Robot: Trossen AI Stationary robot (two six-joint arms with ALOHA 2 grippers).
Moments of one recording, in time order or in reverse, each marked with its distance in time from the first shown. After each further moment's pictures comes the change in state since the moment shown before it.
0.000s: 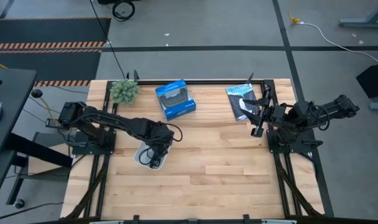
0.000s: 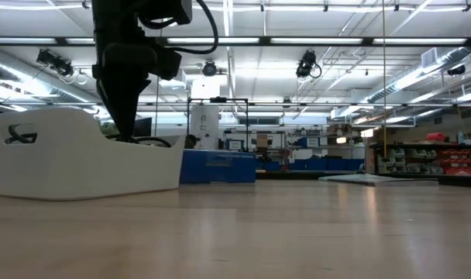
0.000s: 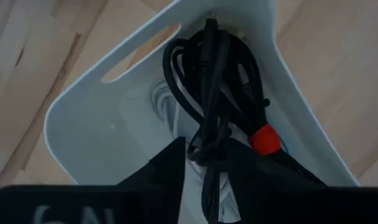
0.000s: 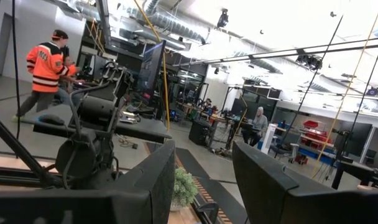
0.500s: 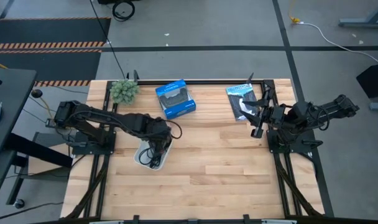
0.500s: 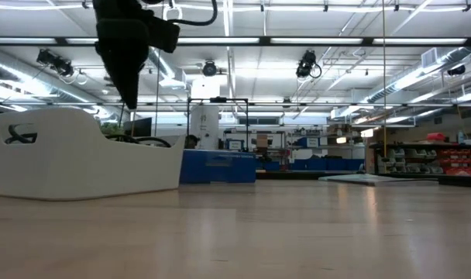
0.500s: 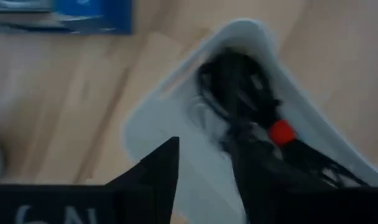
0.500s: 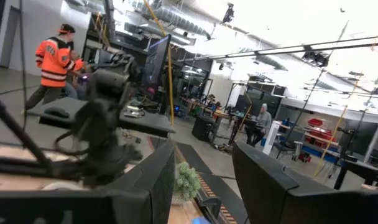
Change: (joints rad) left arm 0.009 -0.064 0.096 -0.142 -0.092 0.154; right arm 0.009 -0.002 0.000 -0.028 0.000 0.003
